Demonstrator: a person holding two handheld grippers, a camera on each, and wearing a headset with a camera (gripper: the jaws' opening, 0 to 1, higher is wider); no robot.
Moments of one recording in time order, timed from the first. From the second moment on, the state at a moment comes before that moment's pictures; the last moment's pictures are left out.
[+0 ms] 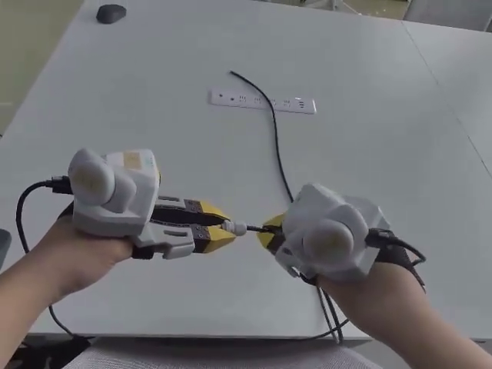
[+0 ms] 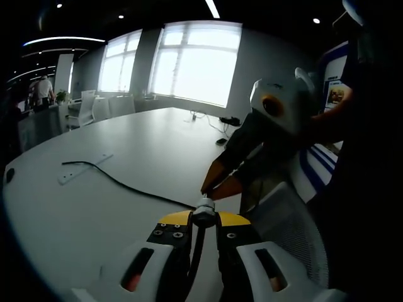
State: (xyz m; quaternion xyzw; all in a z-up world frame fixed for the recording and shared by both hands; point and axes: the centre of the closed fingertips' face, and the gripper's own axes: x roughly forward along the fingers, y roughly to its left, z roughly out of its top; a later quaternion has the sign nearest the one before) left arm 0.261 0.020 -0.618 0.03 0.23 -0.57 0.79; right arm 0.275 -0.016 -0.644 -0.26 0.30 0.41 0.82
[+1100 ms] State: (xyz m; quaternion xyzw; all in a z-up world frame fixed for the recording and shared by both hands) left arm 0.263 0.009 -0.617 0.03 0.23 -0.57 0.79; right arm 0.287 -0.085 -0.685 -0.08 0.39 0.30 0.87
